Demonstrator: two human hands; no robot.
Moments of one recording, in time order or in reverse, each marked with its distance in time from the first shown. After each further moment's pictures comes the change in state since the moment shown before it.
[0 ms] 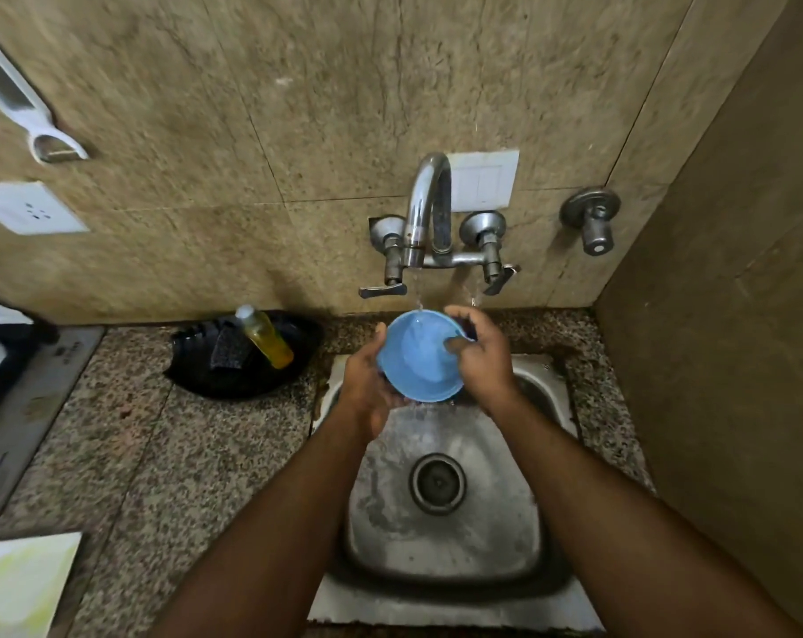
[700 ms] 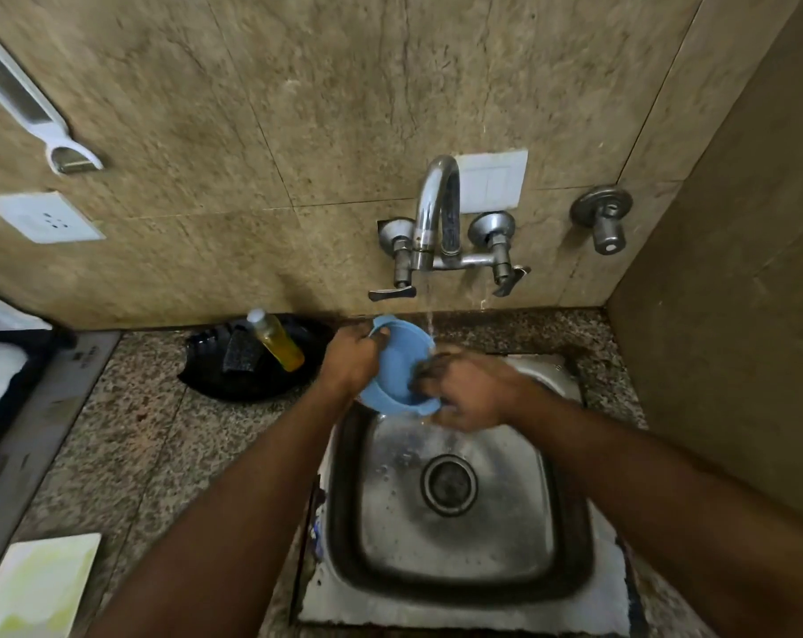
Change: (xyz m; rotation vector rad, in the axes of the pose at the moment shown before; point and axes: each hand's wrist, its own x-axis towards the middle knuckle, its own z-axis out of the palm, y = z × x) left_hand 0.002 0.052 -0.020 0.898 0.244 0.410; right_hand 0.012 0.012 -0.013 -1.181 -0.845 -1.022
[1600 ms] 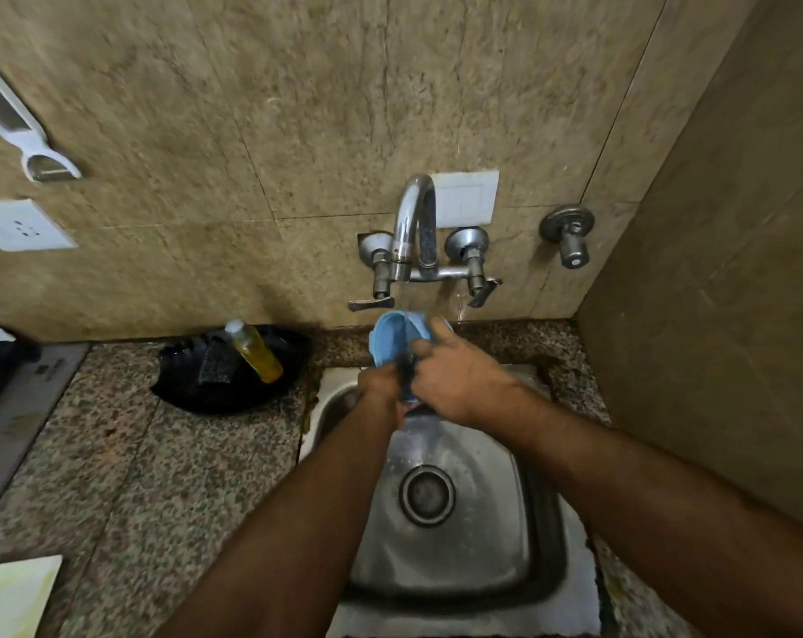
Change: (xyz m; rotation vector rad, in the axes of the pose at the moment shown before) left_hand -0.020 0.018 0.081 -0.880 0.034 -0.542; right_hand 0.008 -0.050 -0.099 -0.498 -0.358 0.201
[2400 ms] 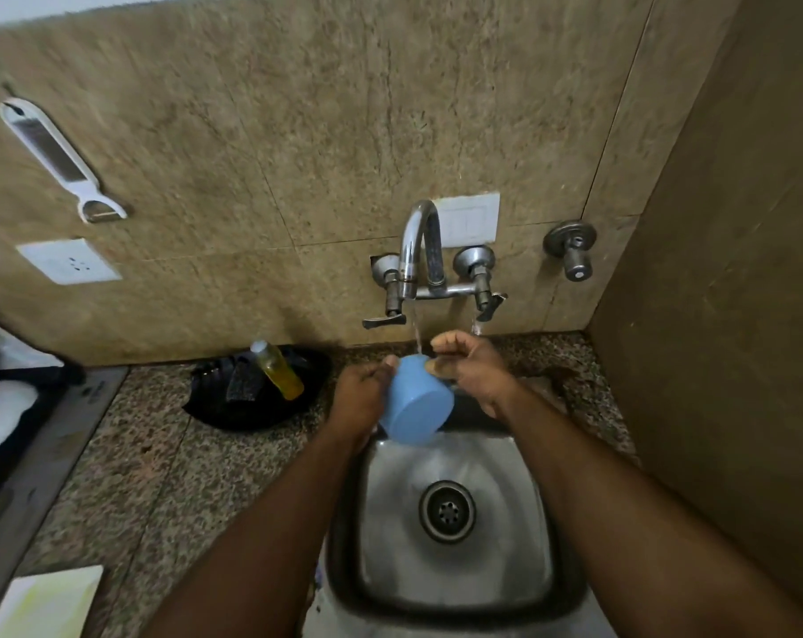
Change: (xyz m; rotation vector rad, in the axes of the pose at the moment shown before) left_hand -0.030 0.032 -0.054 0.612 -0.138 0.482; right_hand 0.026 0.008 0.063 2.072 0.371 0.788
